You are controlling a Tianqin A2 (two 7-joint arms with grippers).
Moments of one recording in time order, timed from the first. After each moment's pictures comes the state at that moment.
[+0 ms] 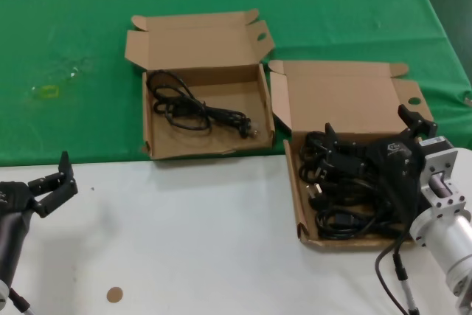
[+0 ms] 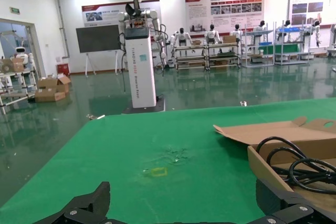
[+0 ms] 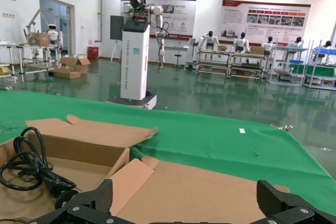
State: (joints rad) left arm 0.00 -0.30 1.60 -1.60 -1.80 0.00 0.00; right arm 0.04 0.30 -1.62 1.57 1.78 -0.02 0.00
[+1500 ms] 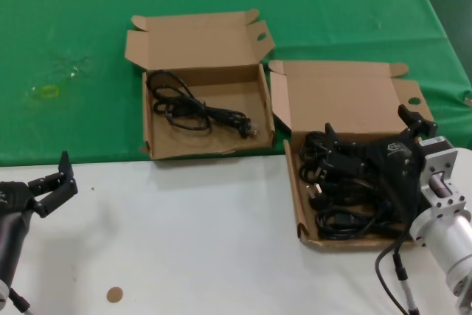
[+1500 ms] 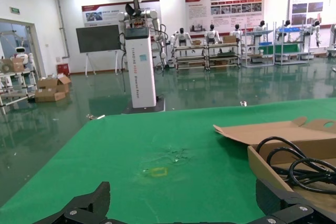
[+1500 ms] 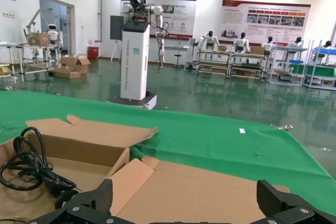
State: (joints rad) left arm 0.00 -0.30 1.60 -1.60 -1.80 0.00 0.00; right arm 0.04 0.30 -1.62 1.57 1.78 -0.02 0.00
